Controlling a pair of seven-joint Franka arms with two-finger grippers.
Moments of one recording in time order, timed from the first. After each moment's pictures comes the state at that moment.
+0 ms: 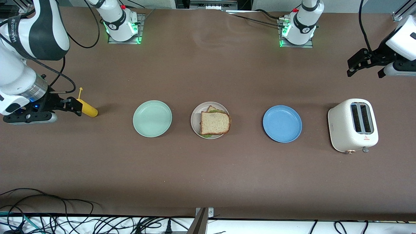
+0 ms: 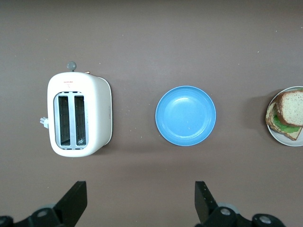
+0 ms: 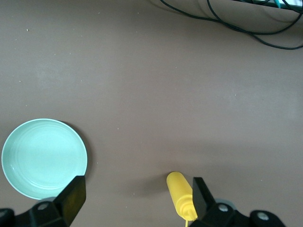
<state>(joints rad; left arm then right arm) -0.07 -0.04 -0.01 -1.57 0.02 1.54 -0.05 0.11 0.16 -0.05 -1.73 -0.07 1.99 -0.02</state>
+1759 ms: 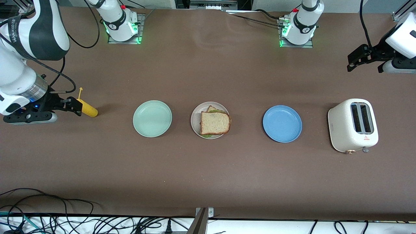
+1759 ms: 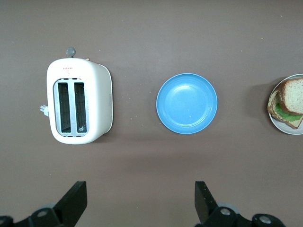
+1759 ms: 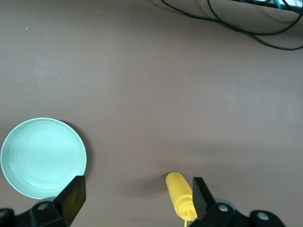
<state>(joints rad) -0.07 -0.04 -0.01 -1.56 0.02 1.48 -0.05 0.11 0.16 -0.05 -1.73 -0.07 1.99 -0.02</state>
